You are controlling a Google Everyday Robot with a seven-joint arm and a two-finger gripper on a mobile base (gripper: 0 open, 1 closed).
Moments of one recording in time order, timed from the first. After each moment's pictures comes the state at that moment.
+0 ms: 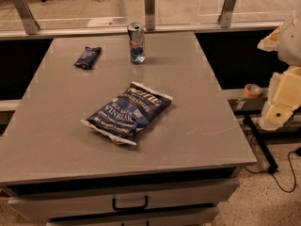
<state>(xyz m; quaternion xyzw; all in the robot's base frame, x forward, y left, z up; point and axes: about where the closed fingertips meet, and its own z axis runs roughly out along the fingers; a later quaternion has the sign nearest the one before) 0.438 -0.217 0.976 -0.60 0.78 -0.03 0.16</state>
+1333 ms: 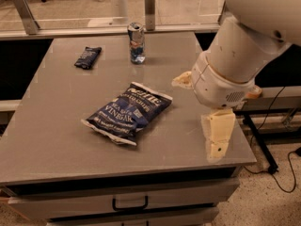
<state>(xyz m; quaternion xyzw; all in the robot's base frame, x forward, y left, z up) 0.420 -0.089 0.900 -0.80 0.59 0.02 0.13</state>
